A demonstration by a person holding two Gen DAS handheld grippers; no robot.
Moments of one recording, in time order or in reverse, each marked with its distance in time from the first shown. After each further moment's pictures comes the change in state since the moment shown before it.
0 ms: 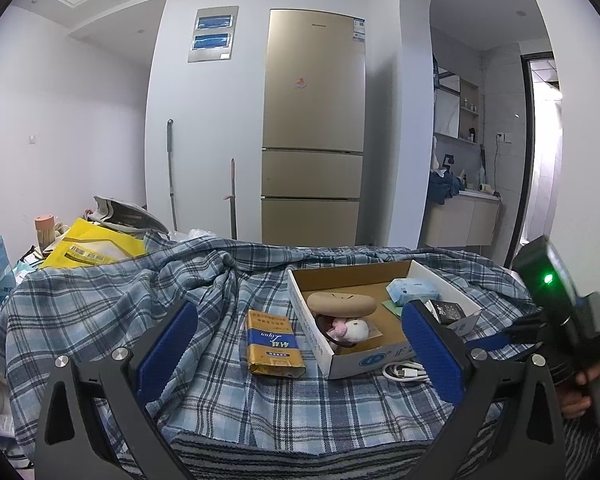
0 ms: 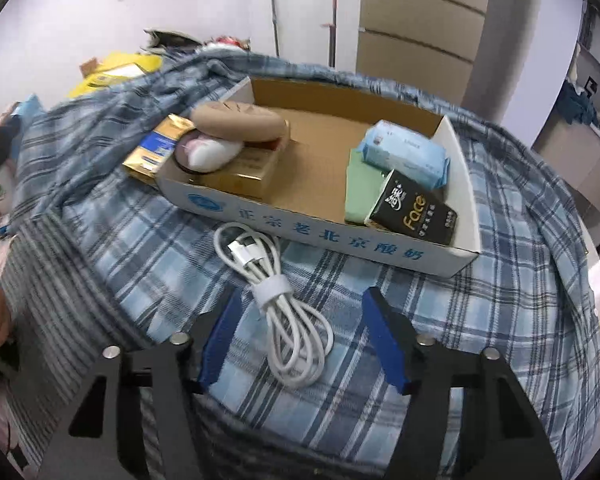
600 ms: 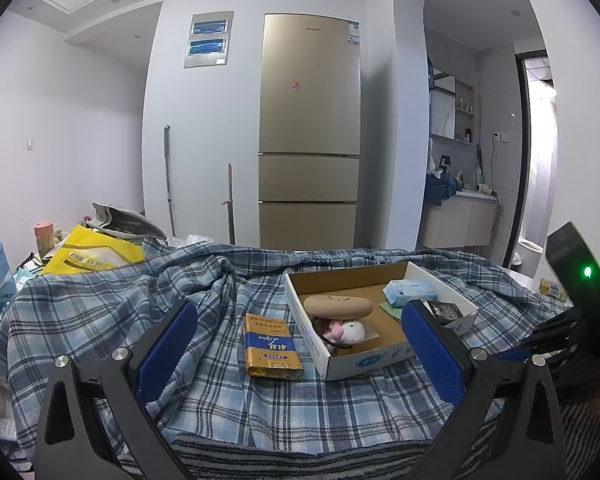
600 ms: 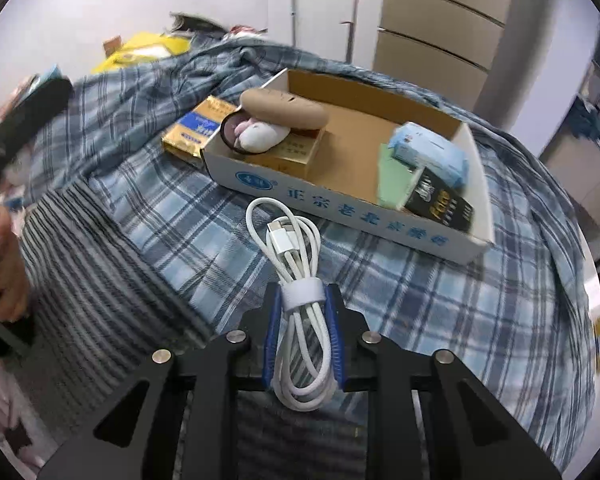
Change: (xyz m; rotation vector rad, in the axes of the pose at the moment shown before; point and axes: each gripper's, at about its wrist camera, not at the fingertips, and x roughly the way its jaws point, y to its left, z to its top) left arm -0.003 -0.002 0.000 0.022 -0.012 -0.005; right arm -0.027 0.029 -0.015 -0.044 0.021 -0.011
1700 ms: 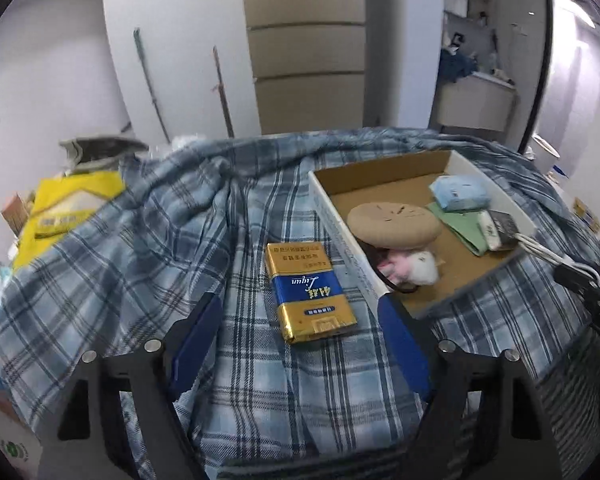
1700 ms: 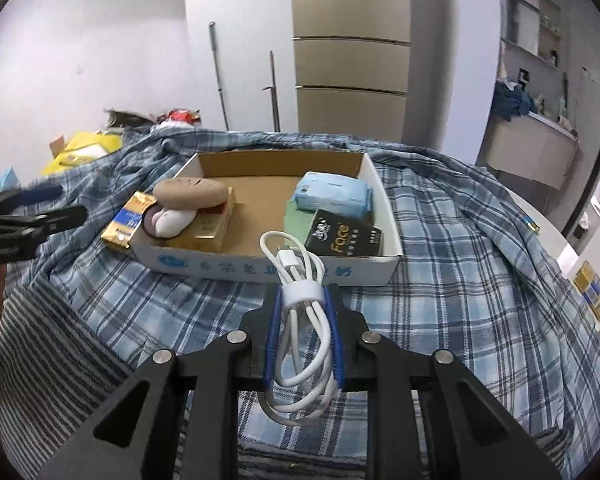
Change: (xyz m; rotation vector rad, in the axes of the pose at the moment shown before) left arm 0.115 0.031 0.013 0.086 0.530 0.020; right arm -0.015 -0.052 -0.011 0.230 -0.282 -0.120
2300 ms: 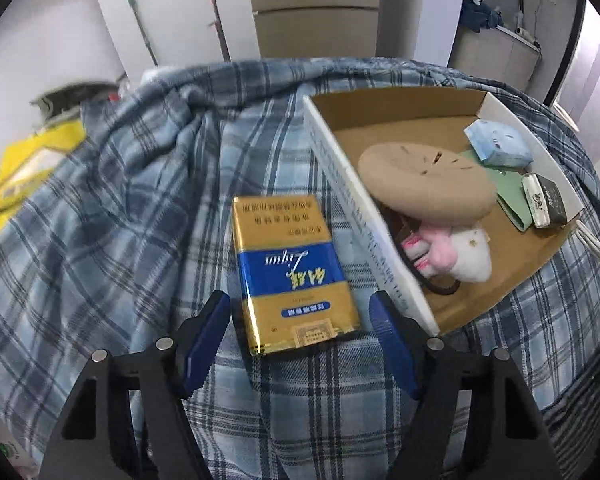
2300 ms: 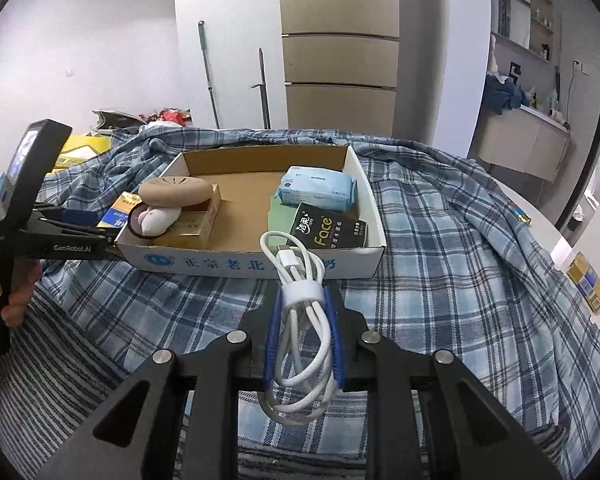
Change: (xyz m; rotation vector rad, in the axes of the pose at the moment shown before) left arm 0.075 -0.012 0.002 -0.026 0.241 0.016; right arm -0.001 -0.007 -0.004 0.009 0.014 -0.021
